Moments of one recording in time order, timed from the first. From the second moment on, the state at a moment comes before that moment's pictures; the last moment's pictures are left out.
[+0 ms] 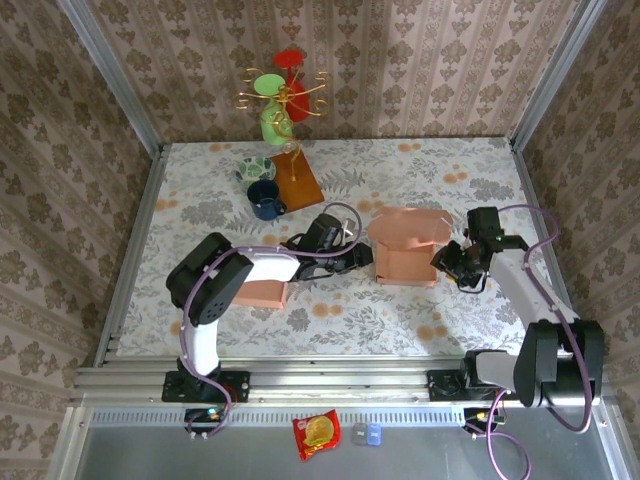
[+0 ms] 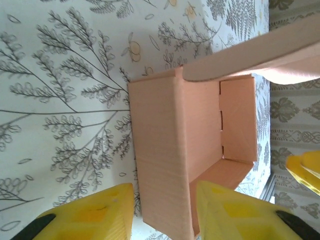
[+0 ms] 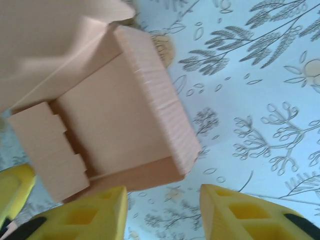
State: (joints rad) left arm -0.83 1.91 0.99 0.29 0.45 -0.96; right arm -0.06 1.26 0.79 -0.77 -0.24 0.60
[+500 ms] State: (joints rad) left arm -0.84 1.97 0.99 0.40 0.49 -1.03; right arm -0.06 1.35 0.78 -0.69 -0.24 0.55
